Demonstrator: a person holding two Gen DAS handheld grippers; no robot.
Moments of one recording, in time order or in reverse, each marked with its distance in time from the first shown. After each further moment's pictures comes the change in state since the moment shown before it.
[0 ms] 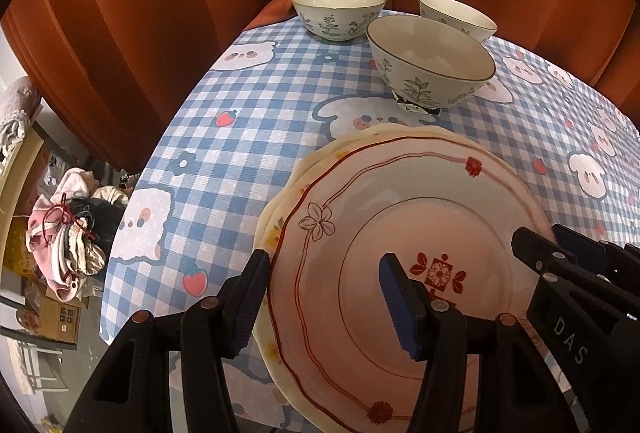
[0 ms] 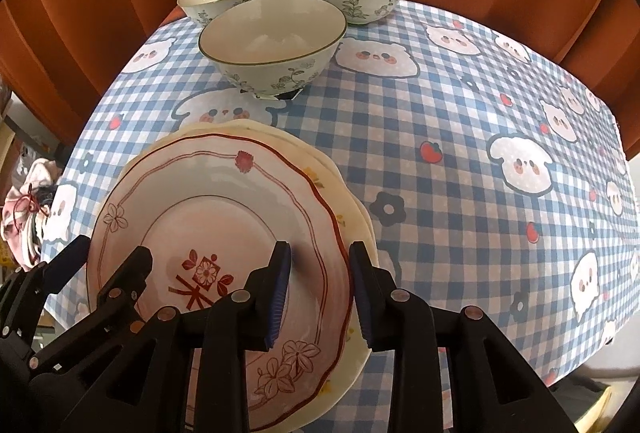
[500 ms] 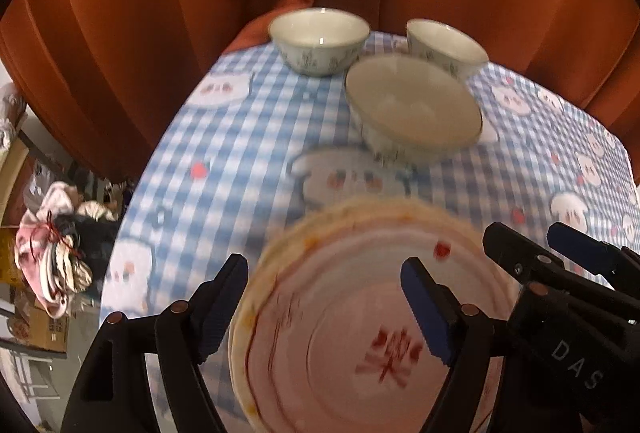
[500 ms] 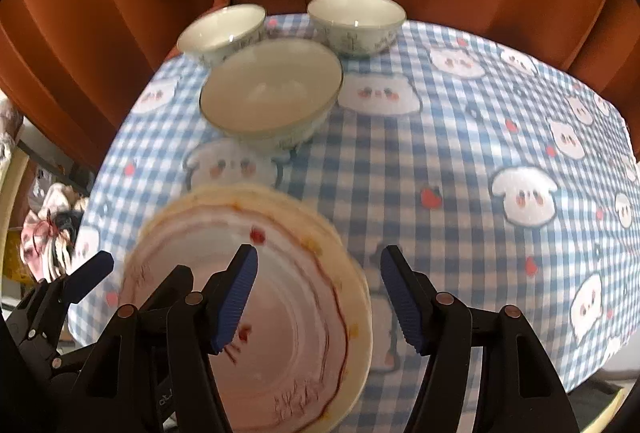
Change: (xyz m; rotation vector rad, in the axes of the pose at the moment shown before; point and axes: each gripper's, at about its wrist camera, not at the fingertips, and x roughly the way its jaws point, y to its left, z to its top) left arm 0.001 -0.011 0.060 -0.011 -0.017 -0.054; right arm -0.016 -0.015 0.052 0.040 -0.062 0.081
